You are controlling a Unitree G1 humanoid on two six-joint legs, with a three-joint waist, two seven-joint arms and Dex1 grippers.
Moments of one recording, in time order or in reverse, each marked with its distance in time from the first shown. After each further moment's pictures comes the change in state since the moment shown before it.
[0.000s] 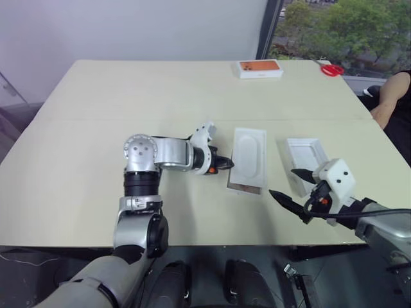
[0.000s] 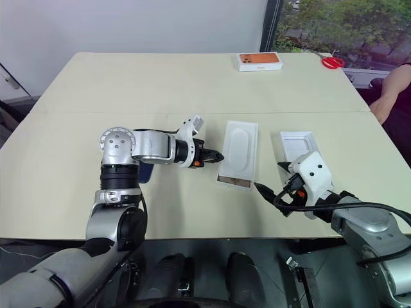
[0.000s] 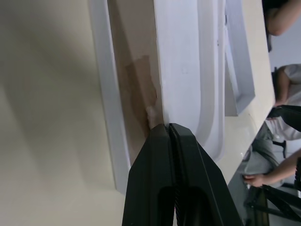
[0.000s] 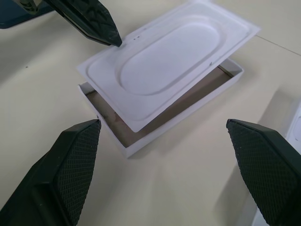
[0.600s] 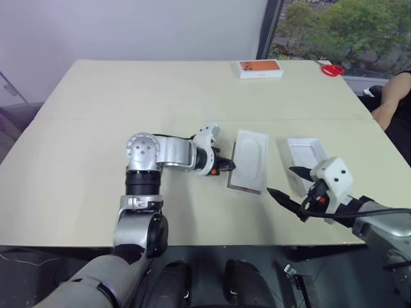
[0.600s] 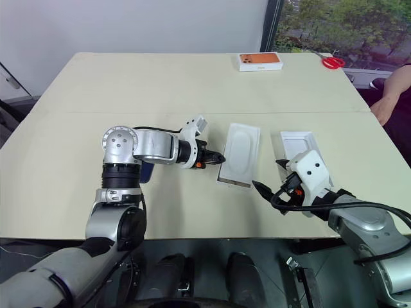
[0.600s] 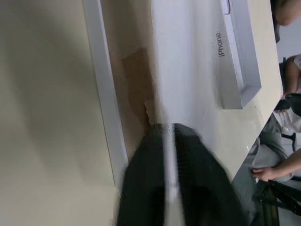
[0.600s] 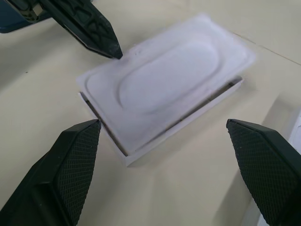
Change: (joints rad) left arm 0.005 0.026 -0.052 0.005 -0.070 0.000 0.037; right arm -0.018 0.006 0.022 -0.001 -0.016 -0.008 -0.012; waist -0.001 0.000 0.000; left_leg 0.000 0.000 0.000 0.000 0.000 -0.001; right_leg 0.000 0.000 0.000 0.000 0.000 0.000
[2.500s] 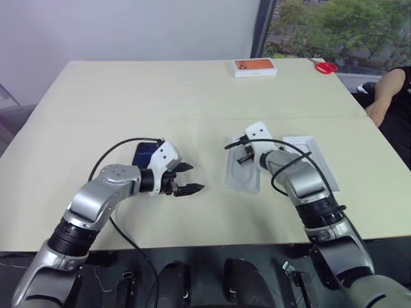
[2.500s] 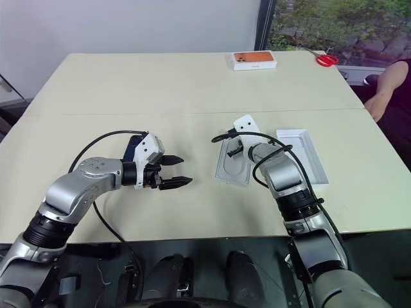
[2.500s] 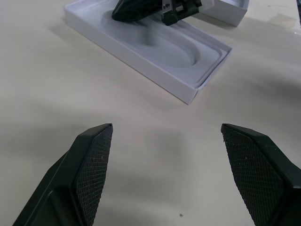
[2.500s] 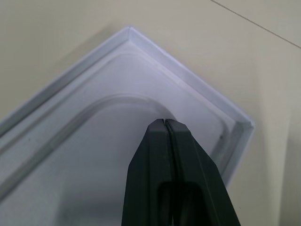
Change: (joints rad) left arm 0.493 0.631 -0.505 -0.519 0.776 -0.911 -1.355; right arm -0.747 0.372 0.510 0.764 -0.488 0.137 -0.292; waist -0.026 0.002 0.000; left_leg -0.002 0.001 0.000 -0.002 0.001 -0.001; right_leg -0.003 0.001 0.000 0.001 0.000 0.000
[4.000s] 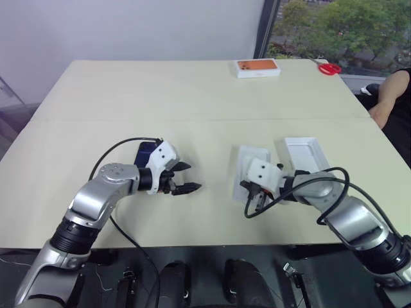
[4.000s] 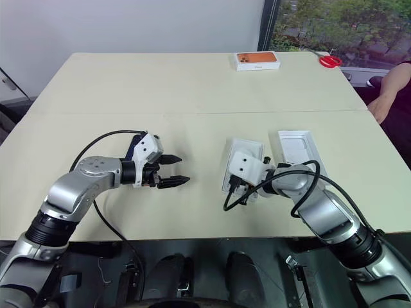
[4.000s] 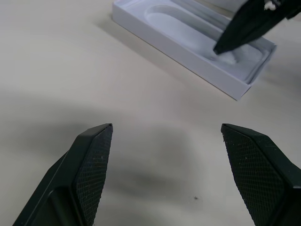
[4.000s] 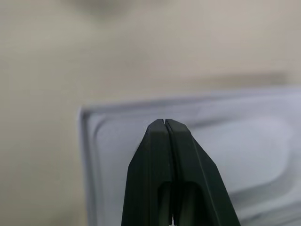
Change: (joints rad) left arm -0.006 -0.003 0.024 0.043 0.058 -0.021 -0.041; right arm 0.217 -0.388 0.097 -0.530 0.023 -0.058 0.496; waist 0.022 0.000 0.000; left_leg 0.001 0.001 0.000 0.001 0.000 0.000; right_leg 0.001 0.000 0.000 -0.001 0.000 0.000
